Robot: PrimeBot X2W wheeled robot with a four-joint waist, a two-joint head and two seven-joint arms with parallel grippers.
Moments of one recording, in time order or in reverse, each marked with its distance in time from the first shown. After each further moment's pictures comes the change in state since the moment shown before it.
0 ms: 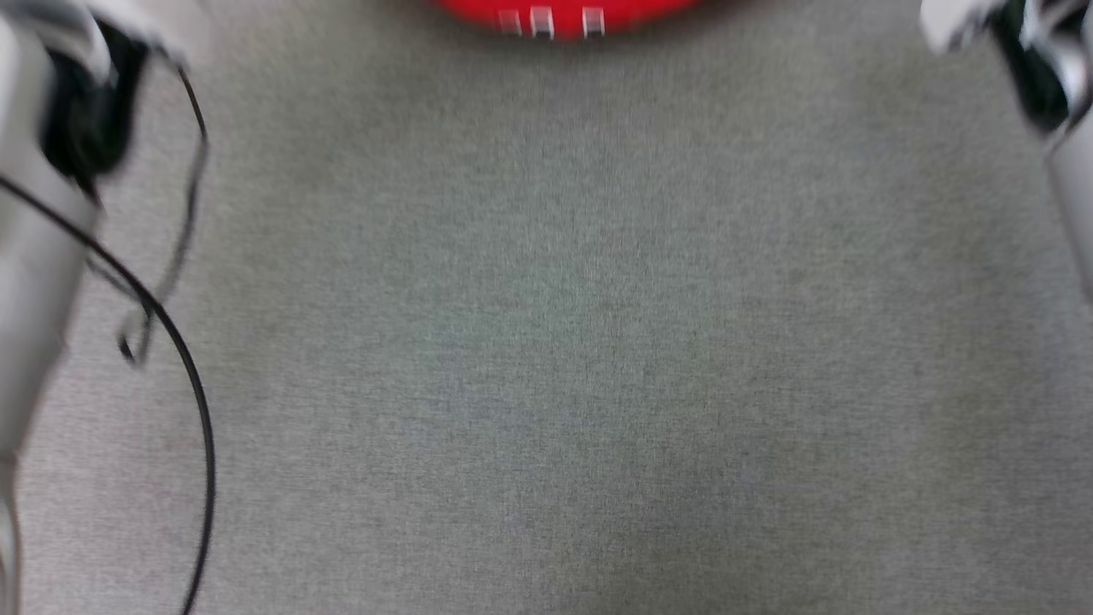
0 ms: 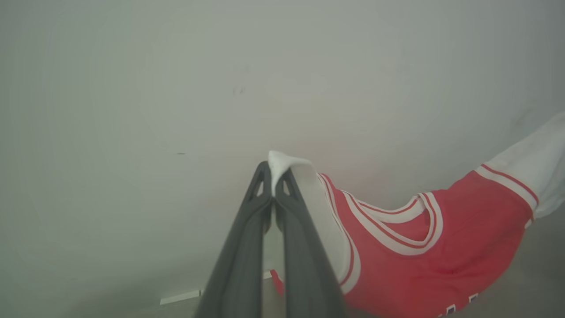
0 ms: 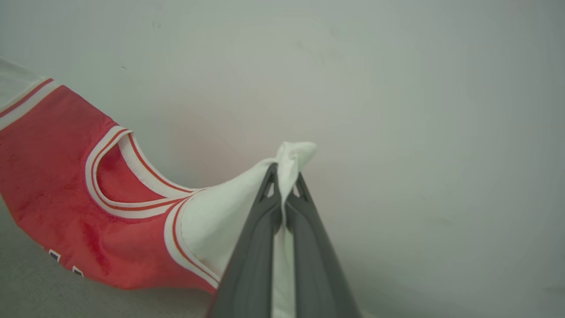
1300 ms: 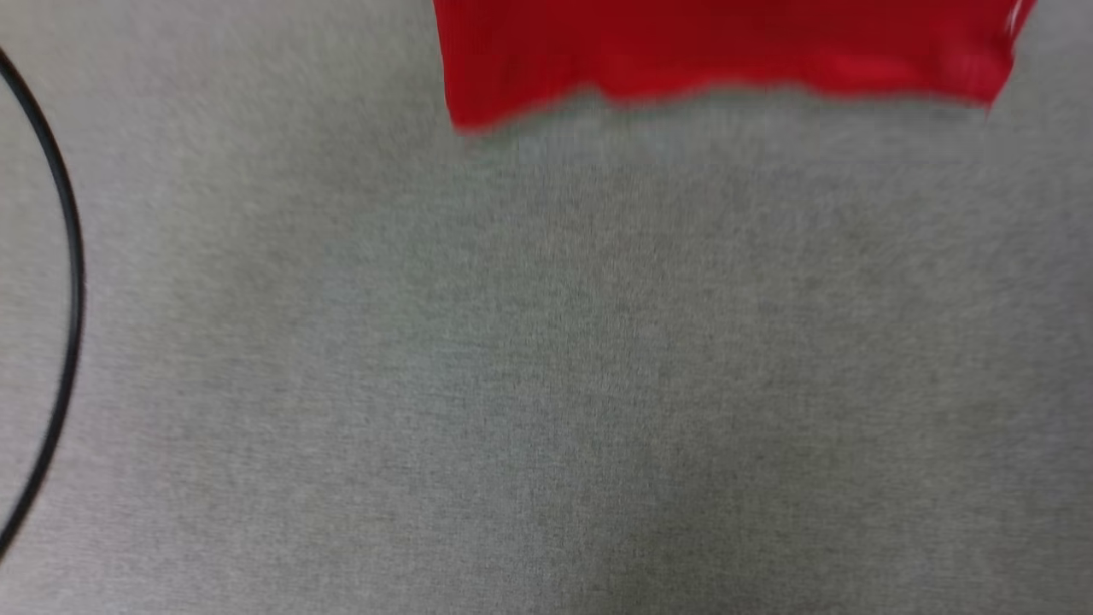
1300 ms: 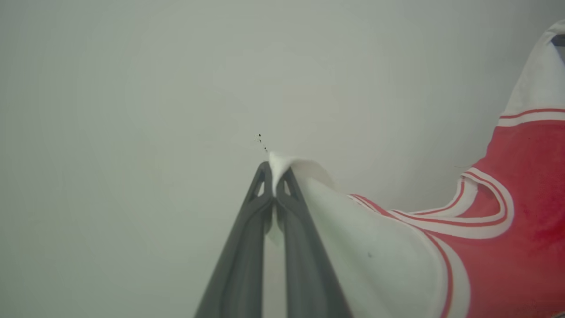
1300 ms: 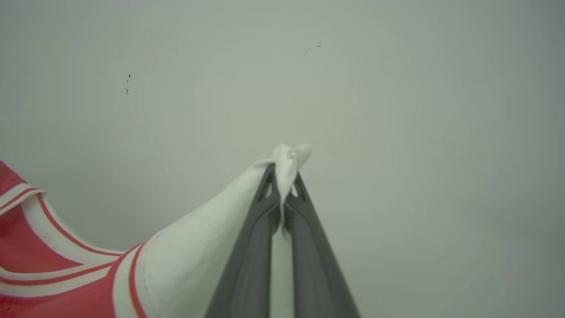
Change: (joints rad) left arm -0.543 0.082 -0.259 -0.136 -0.040 0.056 0.130; right arm -0.293 -0.140 -0.267 -0.348 -0.121 0.000 0.384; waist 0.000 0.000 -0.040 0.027
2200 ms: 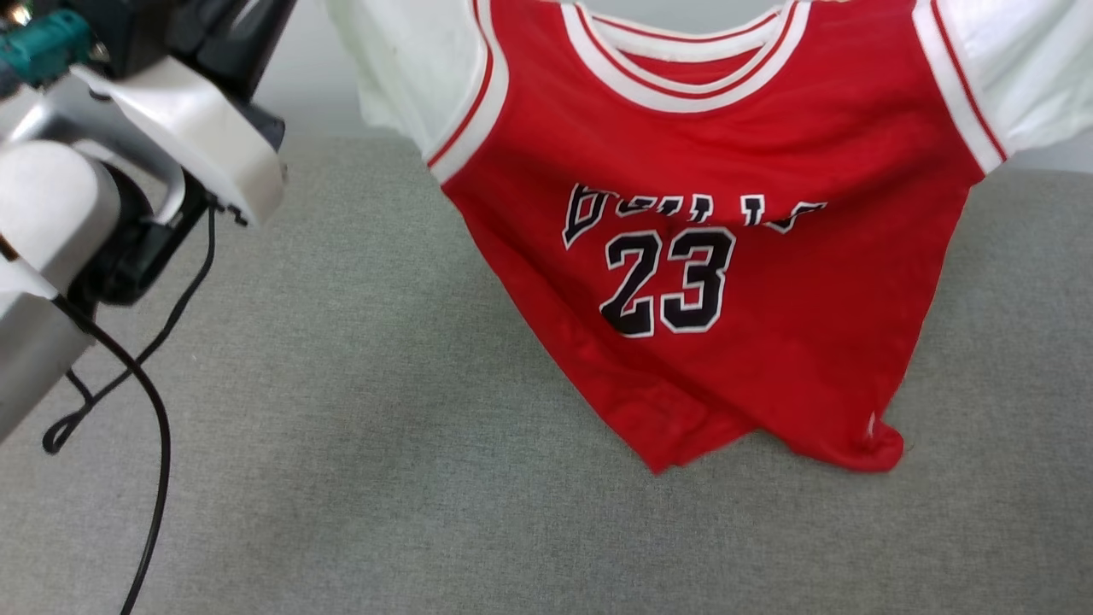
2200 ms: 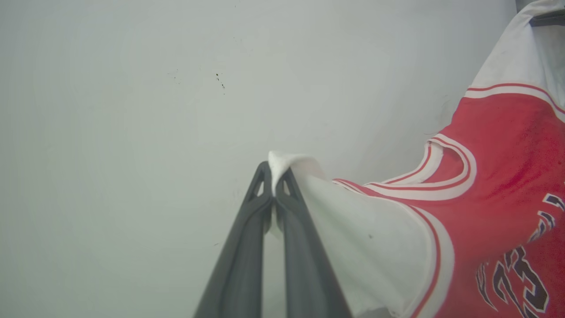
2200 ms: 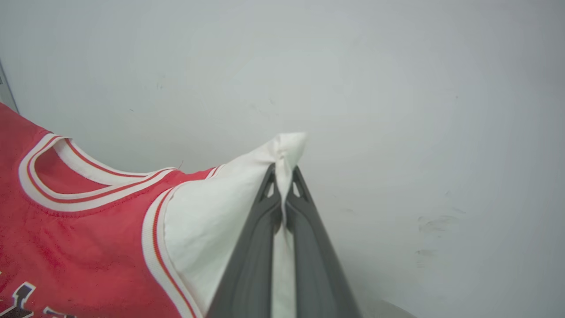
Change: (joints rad) left arm 0.582 0.204 -0.155 -0.352 -0.042 0.123 -0.014; right arm 0.762 -0.152 0.007 -0.272 0.288 0.000 0.084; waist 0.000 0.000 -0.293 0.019
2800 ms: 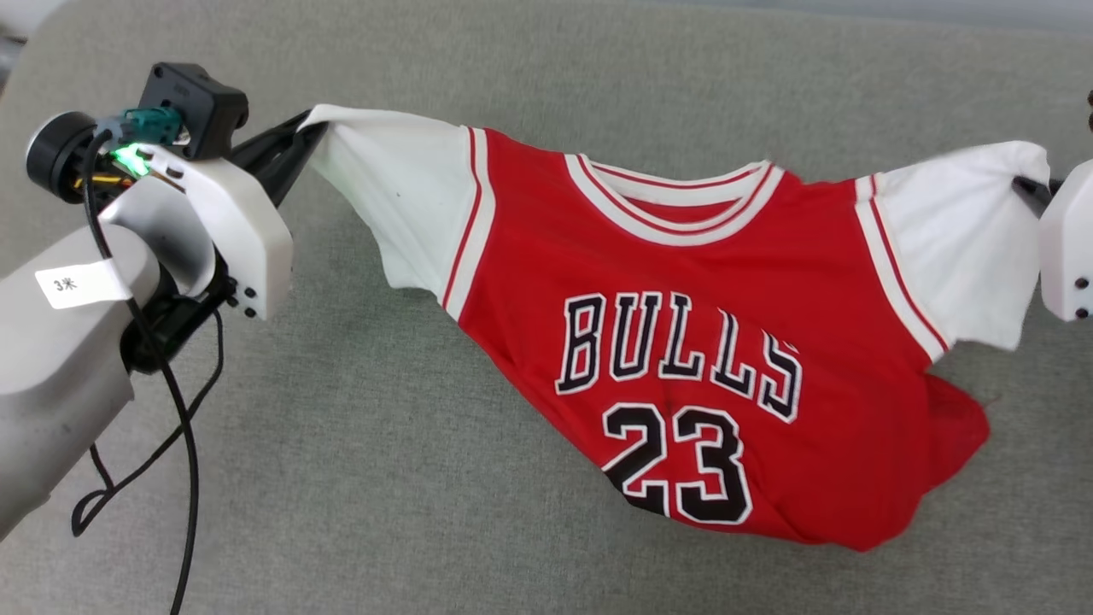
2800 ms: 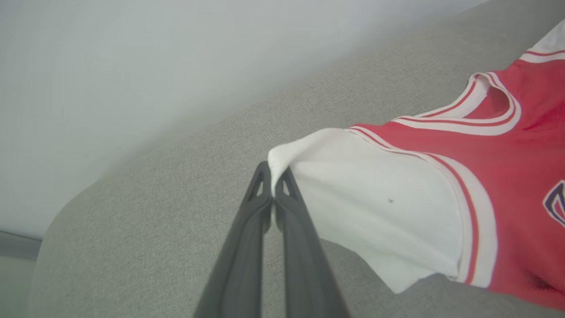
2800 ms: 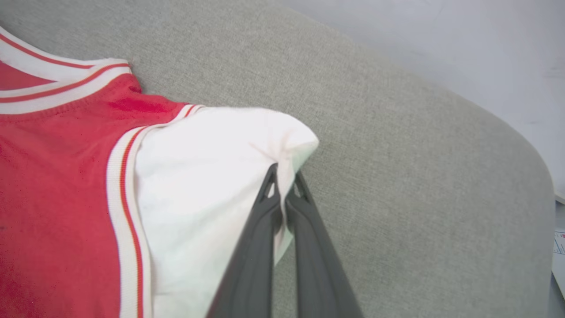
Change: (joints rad) left arm 0.096 -0.079 -0.090 0.269 -0.087 -0.127 0.097; right arm 0.055 -0.034 0.192 0.187 -0.007 0.000 0.326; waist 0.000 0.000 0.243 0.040
